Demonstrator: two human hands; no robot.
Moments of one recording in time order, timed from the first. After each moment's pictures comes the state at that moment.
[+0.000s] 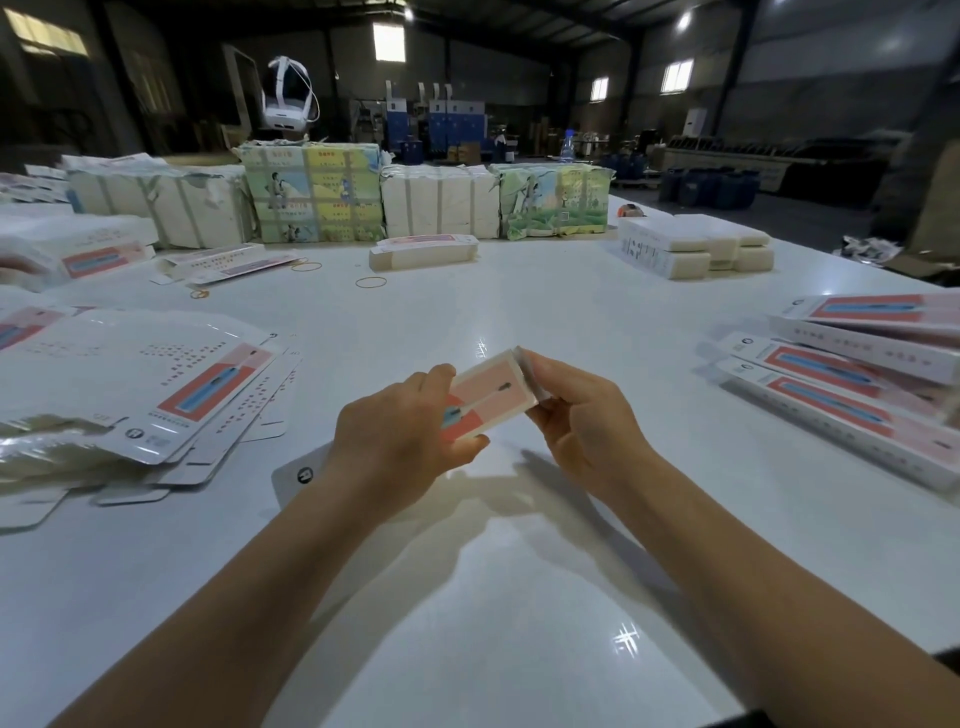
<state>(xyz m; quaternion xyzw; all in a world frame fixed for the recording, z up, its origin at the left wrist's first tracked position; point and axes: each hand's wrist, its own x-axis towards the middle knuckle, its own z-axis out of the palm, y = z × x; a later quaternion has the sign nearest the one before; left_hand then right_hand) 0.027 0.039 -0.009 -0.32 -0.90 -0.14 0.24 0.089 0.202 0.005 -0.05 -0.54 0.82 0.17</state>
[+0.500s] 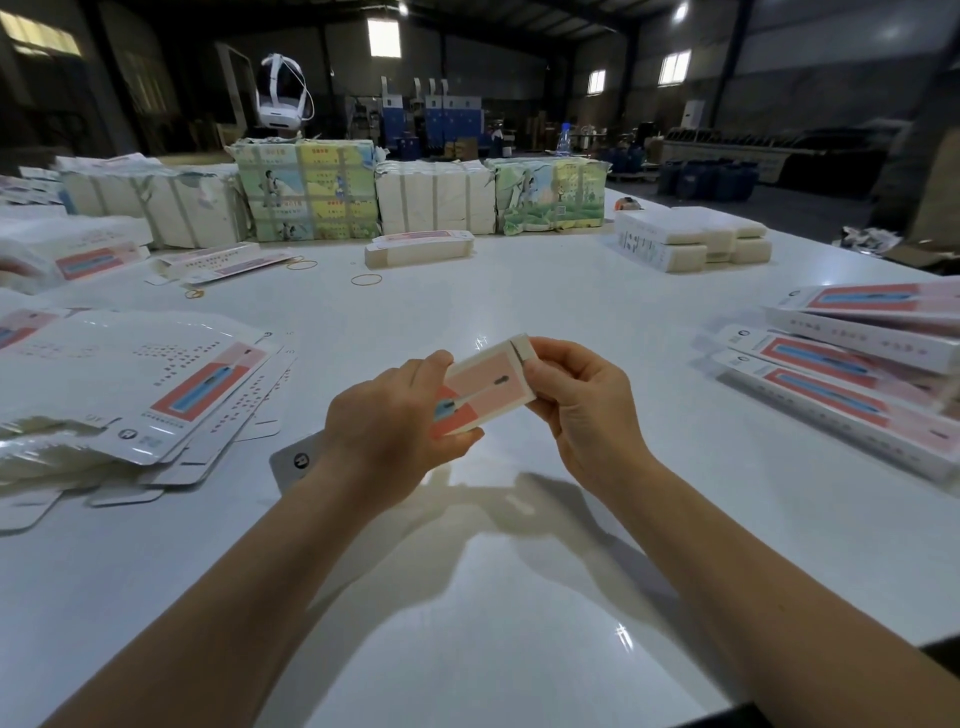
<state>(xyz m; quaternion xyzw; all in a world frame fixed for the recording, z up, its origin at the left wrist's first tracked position) 0.035 0.038 0.000 -0.37 -0.86 -0.16 0.31 0.095 0.202 0.005 -0.03 -0.58 0.78 0.25</state>
